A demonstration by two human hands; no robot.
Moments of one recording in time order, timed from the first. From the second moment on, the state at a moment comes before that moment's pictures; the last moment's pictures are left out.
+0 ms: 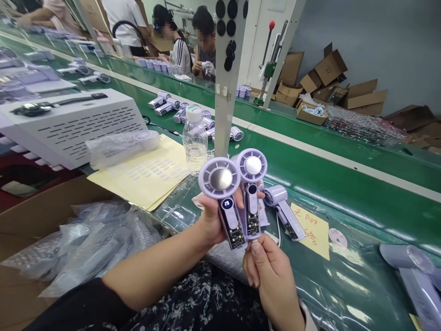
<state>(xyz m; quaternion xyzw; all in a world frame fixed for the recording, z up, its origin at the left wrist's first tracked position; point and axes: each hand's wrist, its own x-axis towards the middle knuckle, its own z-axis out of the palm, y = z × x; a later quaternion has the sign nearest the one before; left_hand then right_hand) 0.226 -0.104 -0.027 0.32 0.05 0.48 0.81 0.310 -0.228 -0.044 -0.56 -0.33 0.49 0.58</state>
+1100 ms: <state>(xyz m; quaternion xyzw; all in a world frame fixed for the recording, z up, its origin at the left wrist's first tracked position) 0.227 -0.096 -0.033 0.31 0.15 0.45 0.82 0.306 -0.226 -0.048 -0.55 -0.32 0.56 0.53</state>
